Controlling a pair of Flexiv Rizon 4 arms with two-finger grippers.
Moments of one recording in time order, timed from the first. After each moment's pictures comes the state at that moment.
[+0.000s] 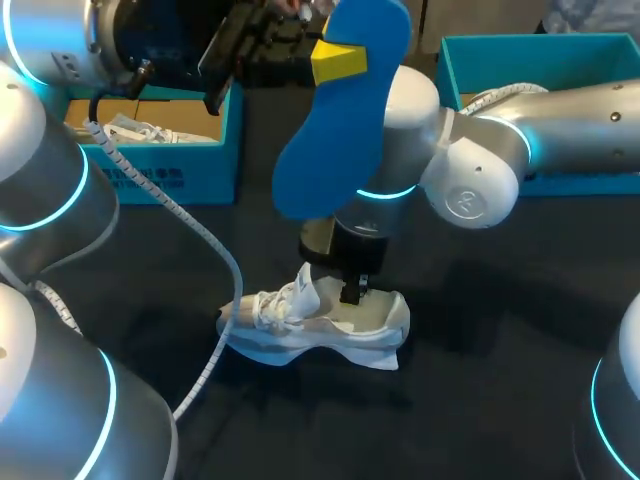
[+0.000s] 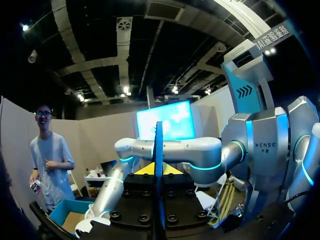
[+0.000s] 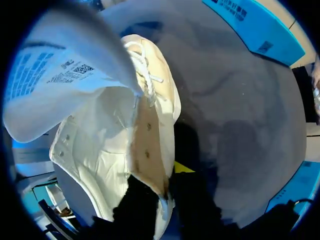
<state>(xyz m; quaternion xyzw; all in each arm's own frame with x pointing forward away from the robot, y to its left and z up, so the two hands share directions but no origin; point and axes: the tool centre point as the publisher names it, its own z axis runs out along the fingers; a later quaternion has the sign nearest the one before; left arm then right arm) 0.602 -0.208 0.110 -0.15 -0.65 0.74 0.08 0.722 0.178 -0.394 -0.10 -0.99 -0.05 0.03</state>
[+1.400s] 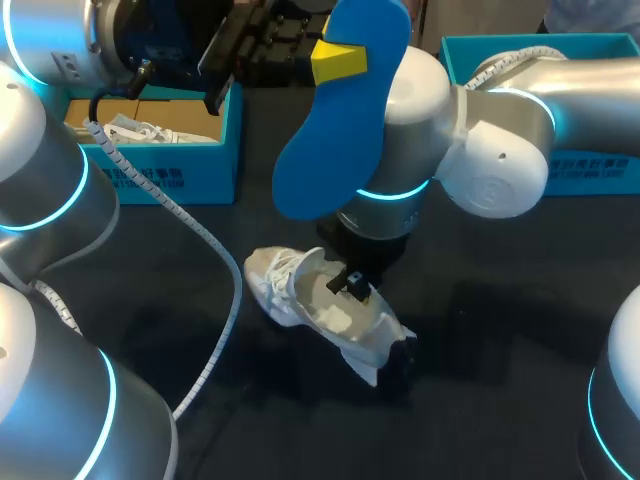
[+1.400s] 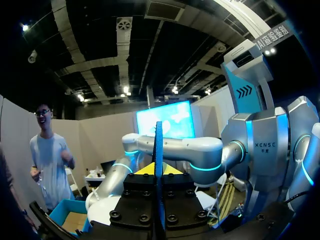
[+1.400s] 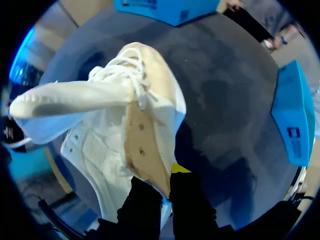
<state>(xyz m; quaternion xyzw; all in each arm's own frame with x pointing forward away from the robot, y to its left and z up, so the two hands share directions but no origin) 0.603 -0.208 0.110 -0.15 -0.65 0.74 0.08 0.682 0.162 -0.335 -0.43 -0.90 -0.03 -0.01</state>
